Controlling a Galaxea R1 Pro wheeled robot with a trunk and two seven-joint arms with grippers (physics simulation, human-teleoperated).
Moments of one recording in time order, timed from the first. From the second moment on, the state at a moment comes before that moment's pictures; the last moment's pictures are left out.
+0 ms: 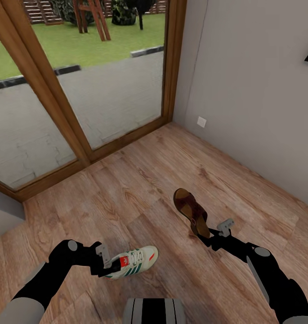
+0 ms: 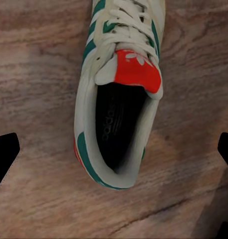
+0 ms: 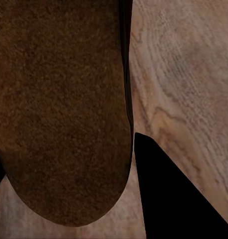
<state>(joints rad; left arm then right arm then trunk) -0.51 0.16 -0.08 -1.01 -0.75 0.22 -1.05 -0.42 -0.21 -0.06 -1.10 0.06 0.18 0.65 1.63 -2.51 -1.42</state>
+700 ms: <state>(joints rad) -0.51 0.12 -0.08 -1.02 -0.79 0.22 -0.92 -0.42 -0.21 -0.06 -1.10 0.06 0.18 0.65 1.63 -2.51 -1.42</state>
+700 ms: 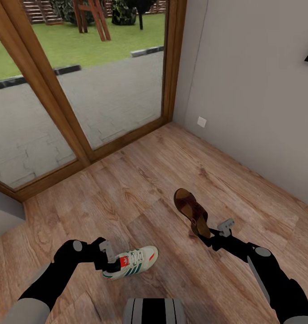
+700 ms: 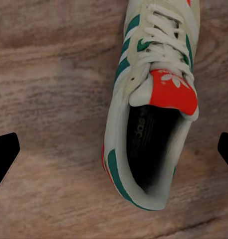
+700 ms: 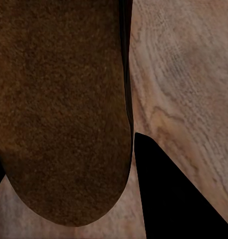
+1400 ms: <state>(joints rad) -0.46 0.10 -0.07 -1.01 -0.86 0.21 -0.91 -0.42 -0.21 -0.06 -1.10 0.06 0.18 0.65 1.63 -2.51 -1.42</state>
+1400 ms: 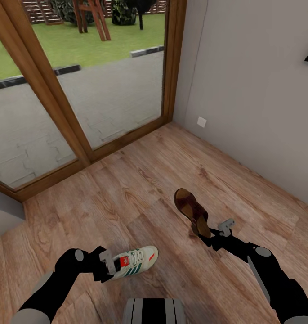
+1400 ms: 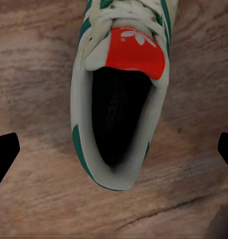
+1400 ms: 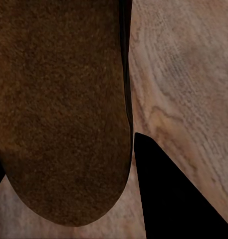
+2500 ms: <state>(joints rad) -0.46 0.10 -0.07 -1.02 -0.87 0.22 -0.86 -0.42 -0.21 -0.06 -1.10 0.06 0.18 0.65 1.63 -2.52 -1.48</state>
